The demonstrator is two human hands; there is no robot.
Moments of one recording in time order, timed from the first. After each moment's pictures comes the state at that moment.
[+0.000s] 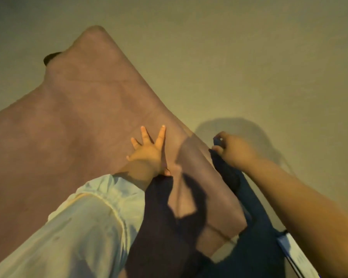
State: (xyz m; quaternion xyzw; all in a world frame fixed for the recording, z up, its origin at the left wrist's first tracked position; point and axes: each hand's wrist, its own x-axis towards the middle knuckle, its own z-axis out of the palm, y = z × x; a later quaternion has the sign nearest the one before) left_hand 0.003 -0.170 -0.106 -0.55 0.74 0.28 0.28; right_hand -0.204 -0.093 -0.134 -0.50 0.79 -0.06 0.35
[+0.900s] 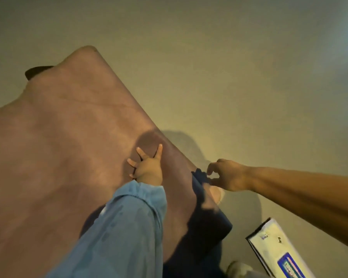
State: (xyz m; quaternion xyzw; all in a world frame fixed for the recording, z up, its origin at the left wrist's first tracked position) left_hand -0.015 -0.191 -0.118 -0.58 0.68 0.37 0.26; right_hand -0.183 -0.100 -0.023 -0.52 0.72 0.23 0.41
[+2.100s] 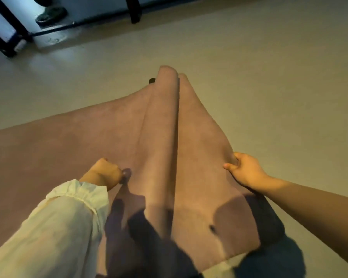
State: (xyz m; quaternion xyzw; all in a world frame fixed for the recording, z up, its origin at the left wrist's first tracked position) left_hand 0.166 -0.142 -0.033 -0.48 0.73 0.02 0.49; right_hand -0.176 -0.172 -0.120 -0.62 0.68 -0.12 0.37
